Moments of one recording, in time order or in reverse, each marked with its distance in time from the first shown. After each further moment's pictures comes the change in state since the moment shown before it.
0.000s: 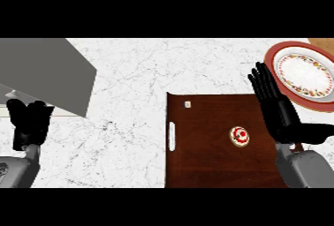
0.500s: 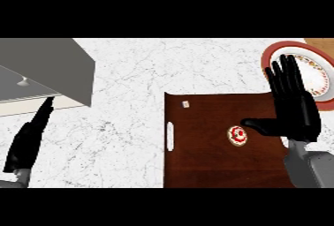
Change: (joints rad) left arm 0.155 0.061 -0.049 -0.050 -0.121 -0.028 -0.159; right arm 0.015 0.043 -0.124 -0.087 -0.138 -0.051 0.071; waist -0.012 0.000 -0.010
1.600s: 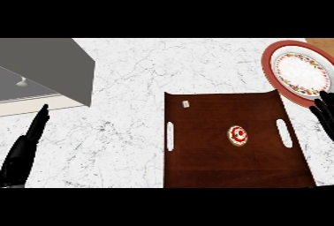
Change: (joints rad) left arm 0.109 -0.018 0.041 -0.046 -0.058 -0.041 -0.117; right arm 0.413 -0.344 -0.078 -0.458 0.101 0.136 0.243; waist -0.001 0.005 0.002
